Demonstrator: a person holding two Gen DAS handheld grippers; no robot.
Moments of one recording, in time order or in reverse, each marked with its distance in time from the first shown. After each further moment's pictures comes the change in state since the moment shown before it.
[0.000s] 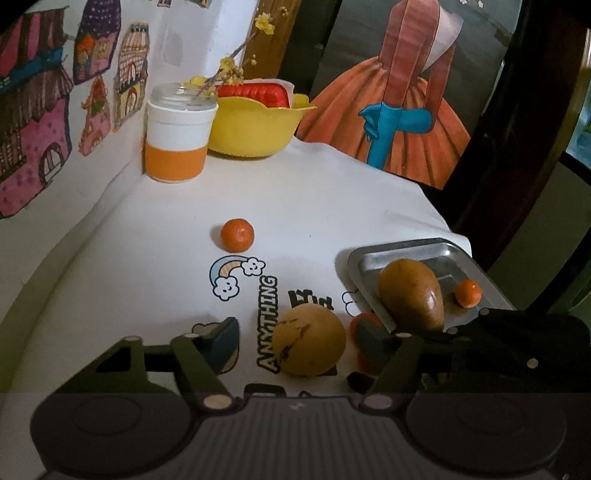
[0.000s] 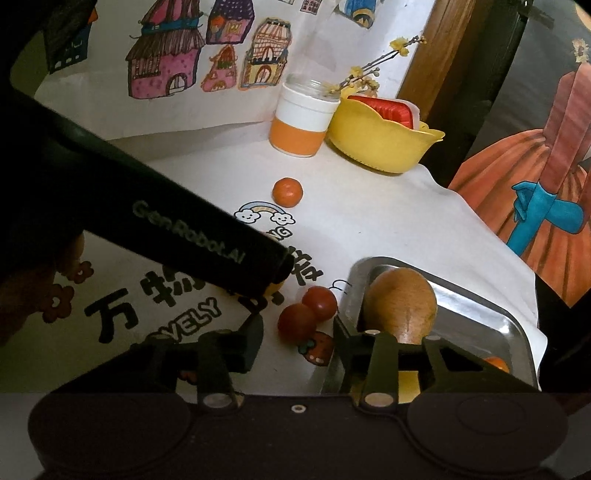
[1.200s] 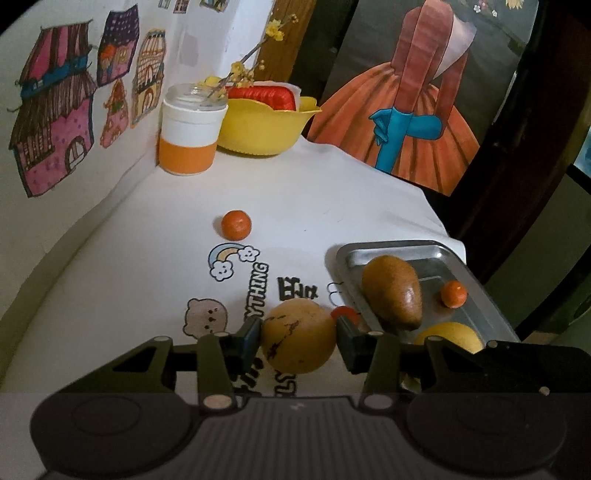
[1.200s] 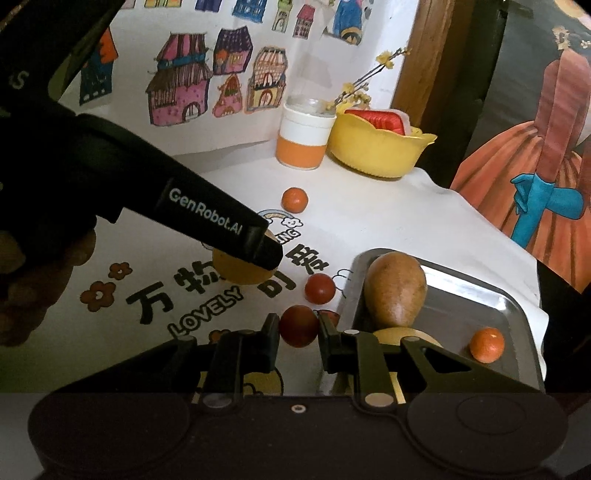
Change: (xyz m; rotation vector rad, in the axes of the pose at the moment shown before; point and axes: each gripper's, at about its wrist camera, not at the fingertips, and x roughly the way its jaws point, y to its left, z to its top) left arm -0.028 -0.021 -0.007 -0.062 -0.006 0.038; right arm -0.044 -0.008 -0.025 0.068 -0.072 0.053
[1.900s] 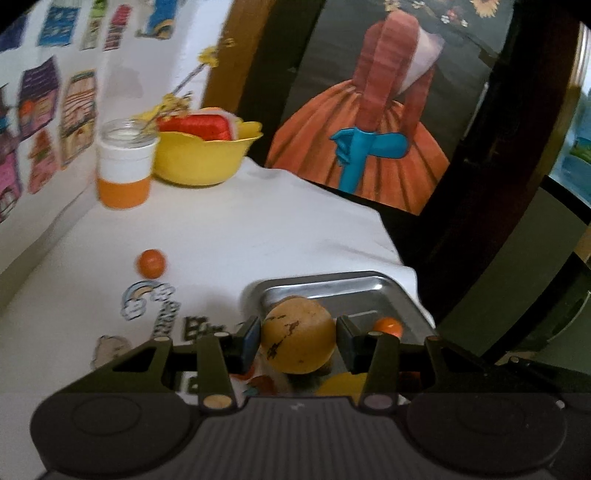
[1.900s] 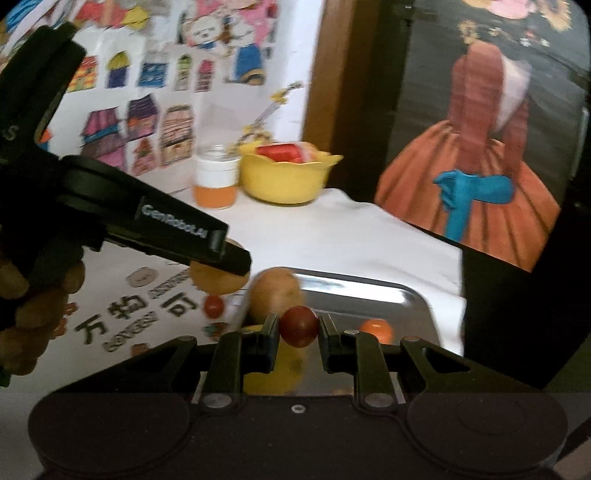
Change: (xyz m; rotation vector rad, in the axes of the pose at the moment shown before) left arm 0.011 -0.073 0.019 0.021 -0.065 -0.065; right arm -0.052 -0.078 -0.022 0.167 -0.108 -0.157
